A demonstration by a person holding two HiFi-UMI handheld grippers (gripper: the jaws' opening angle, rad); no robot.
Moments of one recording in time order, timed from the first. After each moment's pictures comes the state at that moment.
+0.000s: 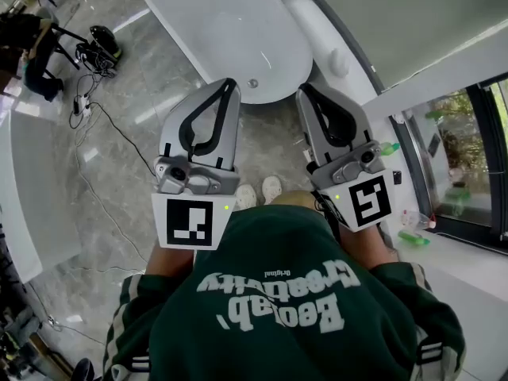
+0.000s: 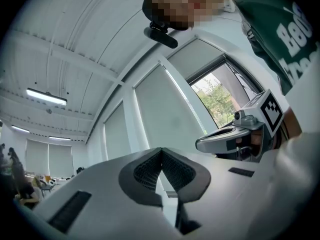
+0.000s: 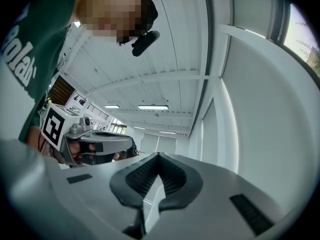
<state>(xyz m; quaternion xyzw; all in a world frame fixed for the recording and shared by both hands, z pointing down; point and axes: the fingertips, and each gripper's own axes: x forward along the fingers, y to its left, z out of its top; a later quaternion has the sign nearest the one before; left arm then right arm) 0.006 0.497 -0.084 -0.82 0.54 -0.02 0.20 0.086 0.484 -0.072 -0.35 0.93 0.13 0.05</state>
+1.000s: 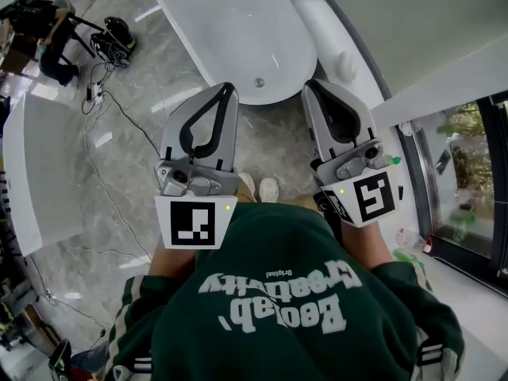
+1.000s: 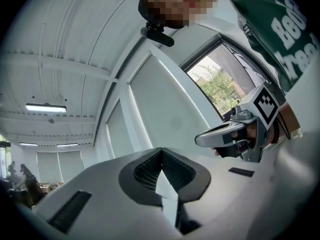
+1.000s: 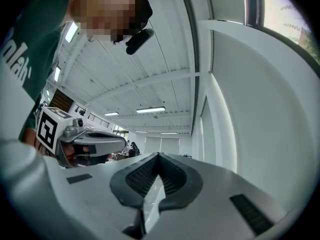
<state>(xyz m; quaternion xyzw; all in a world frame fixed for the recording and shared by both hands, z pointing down) 0.086 0.464 -0.067 -0.79 0.57 -0.09 0.21 0.174 0.433 -0.053 -0.33 0.94 0.08 0.07</state>
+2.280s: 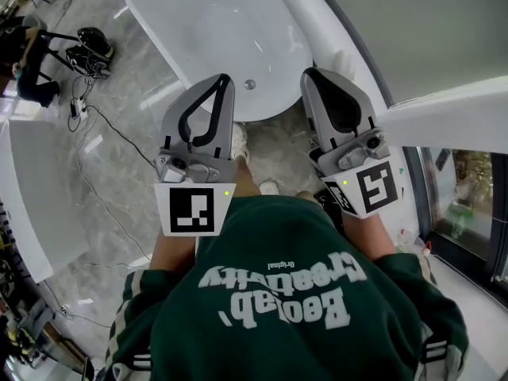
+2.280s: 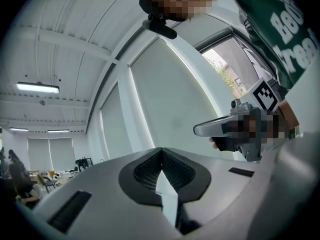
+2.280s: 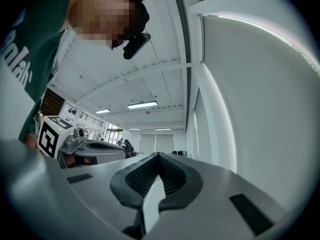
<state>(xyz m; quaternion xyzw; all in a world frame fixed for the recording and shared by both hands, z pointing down) 0.056 0.301 -0.015 -0.82 0.55 -0.10 0.16 0.150 0.283 -0.021 -0.35 0.93 0.05 0.07</state>
